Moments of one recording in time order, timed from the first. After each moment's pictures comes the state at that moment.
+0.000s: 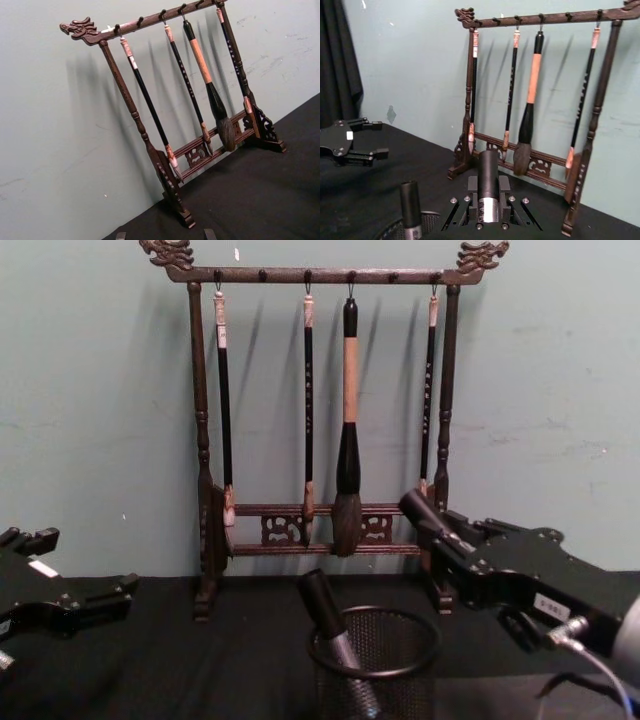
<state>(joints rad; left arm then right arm) -0.20 0.60 0.45 -1.41 -0.25 -0.12 0.03 0.21 0.23 -0.33 -1.35 0.24 -0.21 0.40</state>
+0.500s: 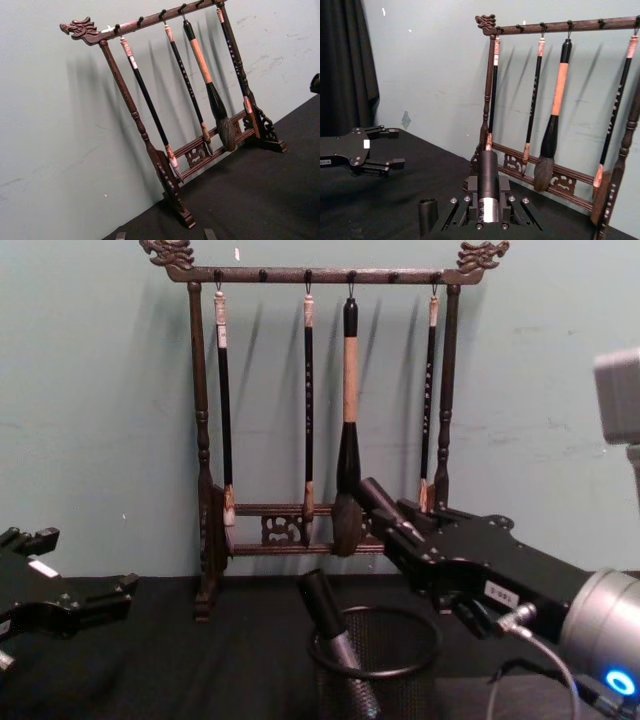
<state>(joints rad) -0.20 0.60 0.45 -1.41 -0.25 -0.12 0.03 0.27 0.20 -0.37 -1.30 0.24 -0.24 0.42</state>
